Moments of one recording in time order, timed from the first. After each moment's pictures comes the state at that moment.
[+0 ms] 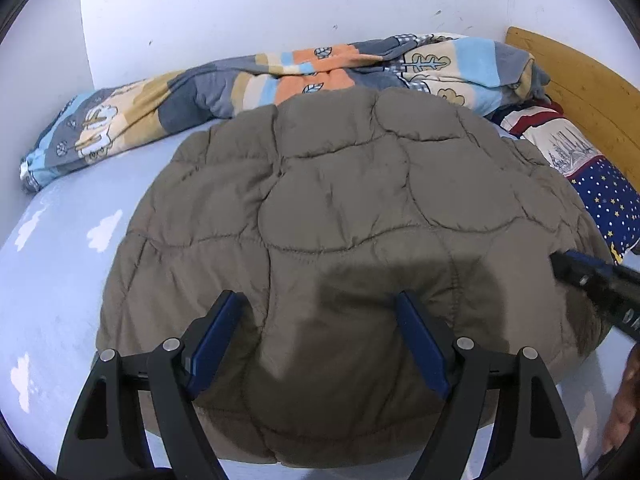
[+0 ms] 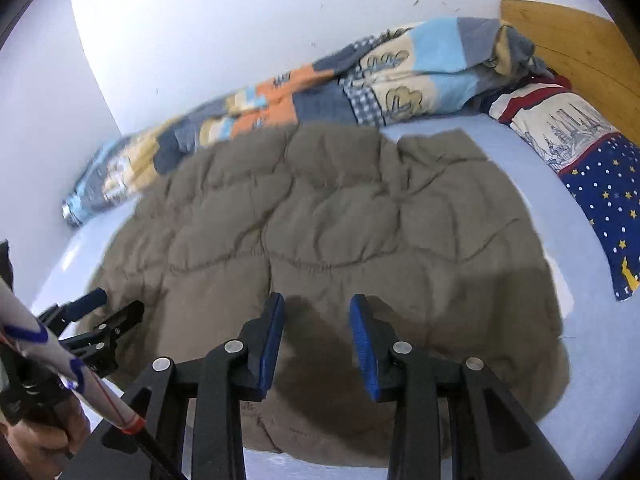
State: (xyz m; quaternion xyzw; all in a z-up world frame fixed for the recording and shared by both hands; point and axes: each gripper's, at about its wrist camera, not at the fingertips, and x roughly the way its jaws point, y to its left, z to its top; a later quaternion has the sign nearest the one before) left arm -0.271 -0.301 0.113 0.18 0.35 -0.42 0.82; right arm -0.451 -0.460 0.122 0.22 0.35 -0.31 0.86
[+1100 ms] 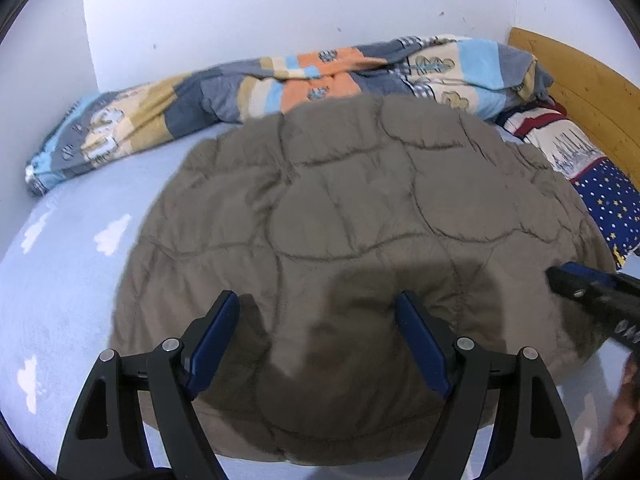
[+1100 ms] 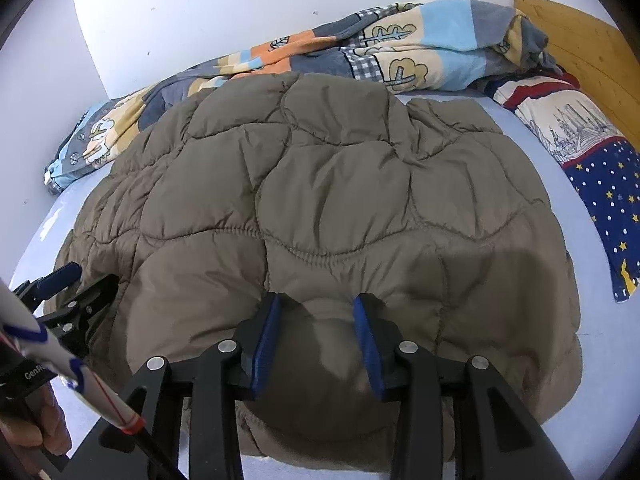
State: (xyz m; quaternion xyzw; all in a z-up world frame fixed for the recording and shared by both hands) left arm -0.272 -0.292 0.121 0.18 0.33 -0.40 0.83; right arm -0.445 -0.462 0.106 0.22 0.38 -0.31 0.84
